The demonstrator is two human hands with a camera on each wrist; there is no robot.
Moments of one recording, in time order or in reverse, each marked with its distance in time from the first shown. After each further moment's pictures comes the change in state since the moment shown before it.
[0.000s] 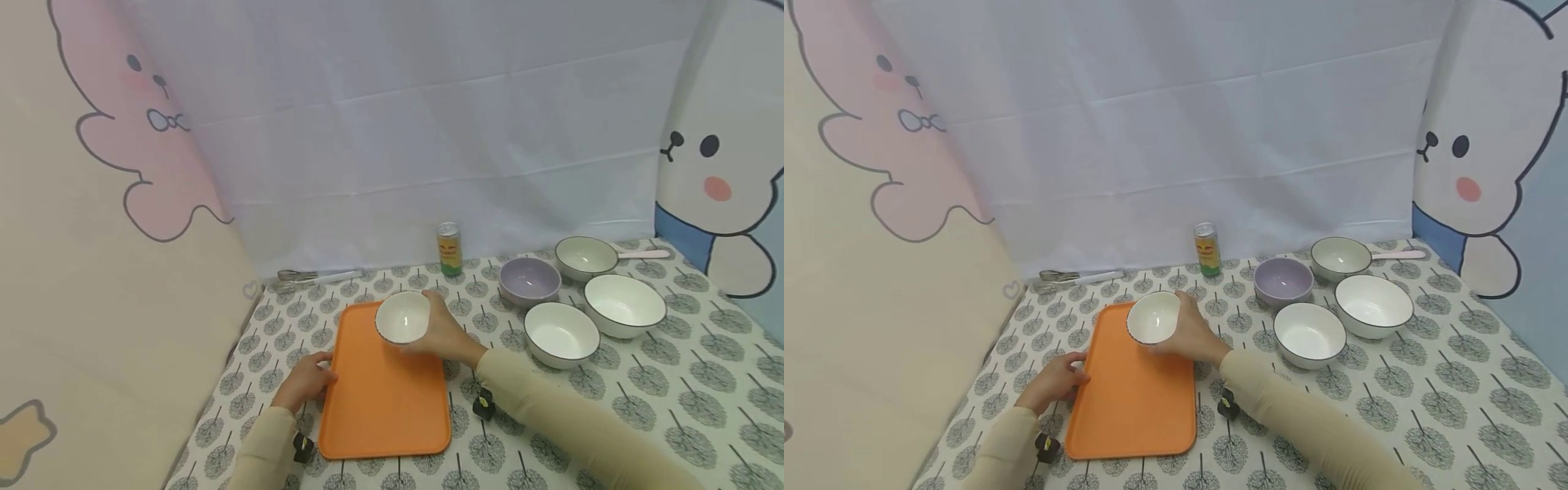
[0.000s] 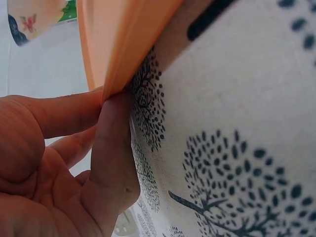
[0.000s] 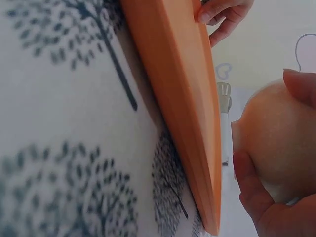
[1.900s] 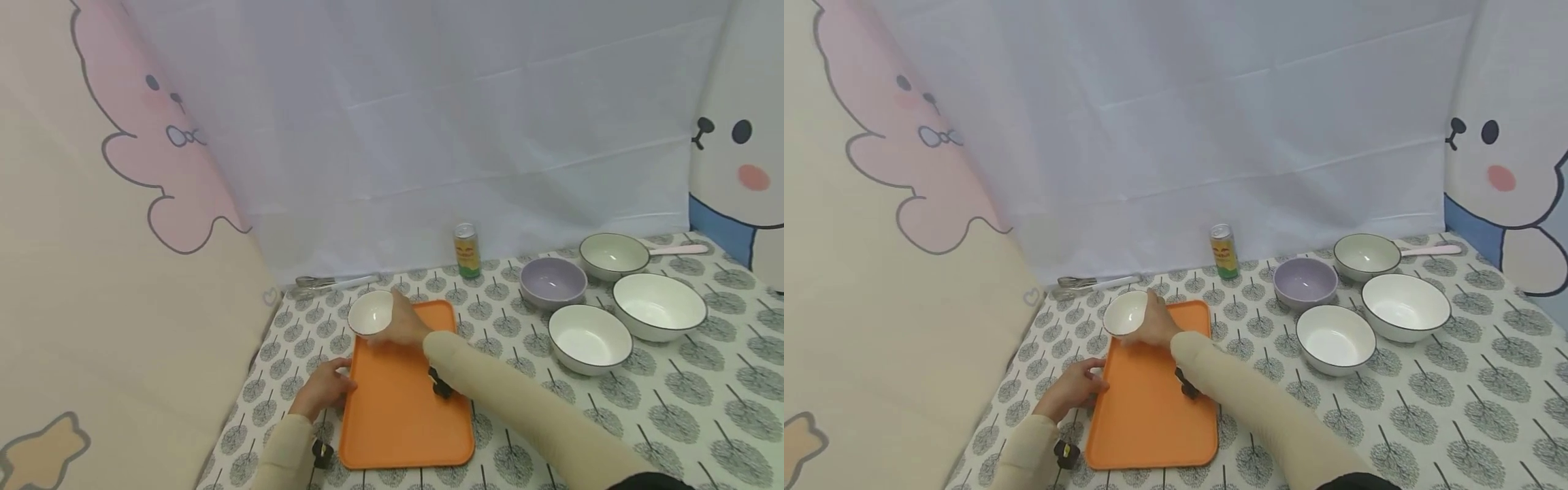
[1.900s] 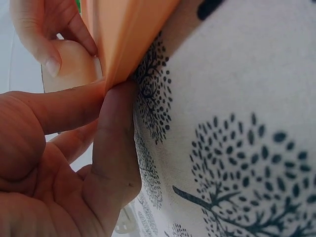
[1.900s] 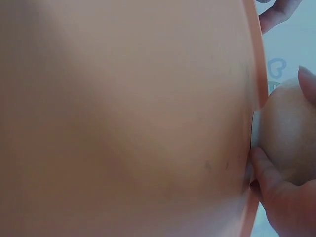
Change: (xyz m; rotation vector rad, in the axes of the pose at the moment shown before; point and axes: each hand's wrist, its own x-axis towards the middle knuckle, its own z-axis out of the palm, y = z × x) left_hand 0.004 -0.002 -0.004 0.039 -0.006 0.004; right_hand 0.086 -0.005 0.085 -0.007 -0.057 -0.117
